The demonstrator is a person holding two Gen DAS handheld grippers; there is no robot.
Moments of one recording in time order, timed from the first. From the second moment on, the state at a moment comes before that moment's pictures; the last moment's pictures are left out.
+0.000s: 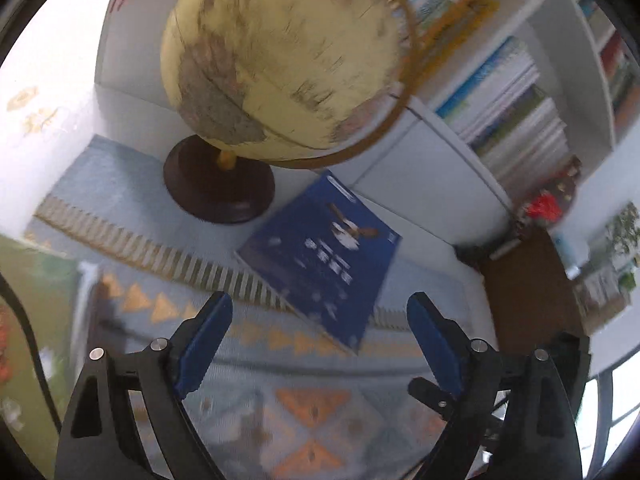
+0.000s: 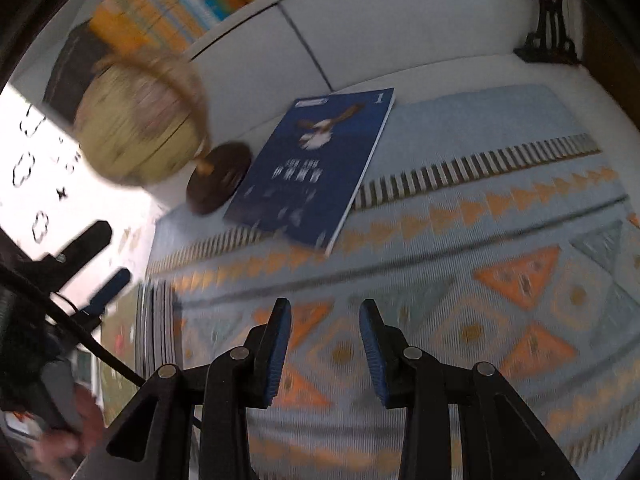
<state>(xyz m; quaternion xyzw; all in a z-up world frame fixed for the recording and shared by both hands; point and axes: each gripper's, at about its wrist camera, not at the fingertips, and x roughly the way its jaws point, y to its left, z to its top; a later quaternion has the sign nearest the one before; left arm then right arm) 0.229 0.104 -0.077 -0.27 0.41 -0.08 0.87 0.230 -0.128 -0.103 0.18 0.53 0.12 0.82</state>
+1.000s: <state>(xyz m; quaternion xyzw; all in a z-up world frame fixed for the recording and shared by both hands) 0.286 0.049 -0.134 -0.24 0.42 -0.12 0.87 0.320 -0.136 -0.153 0.17 0.53 0.19 0.81</state>
